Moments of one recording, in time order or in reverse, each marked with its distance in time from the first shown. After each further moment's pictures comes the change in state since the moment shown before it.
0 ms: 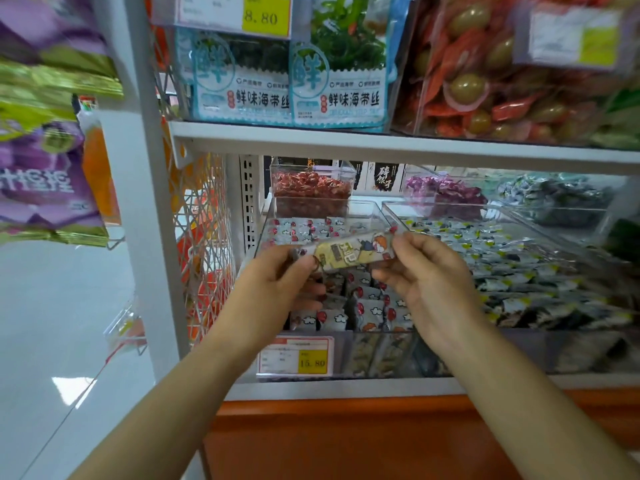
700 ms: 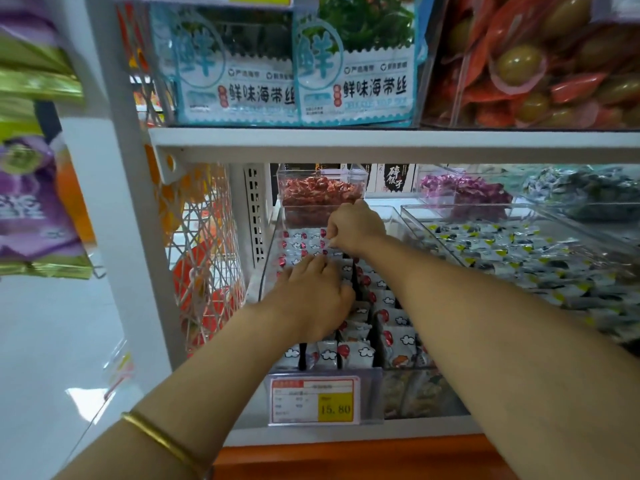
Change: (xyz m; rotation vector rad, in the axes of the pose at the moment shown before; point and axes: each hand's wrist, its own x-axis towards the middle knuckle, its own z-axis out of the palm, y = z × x) left_hand 0.078 -0.024 0.013 1.210 -0.383 0.015; right_hand 0.181 0.074 0.058 -1.749 -0.310 -0.421
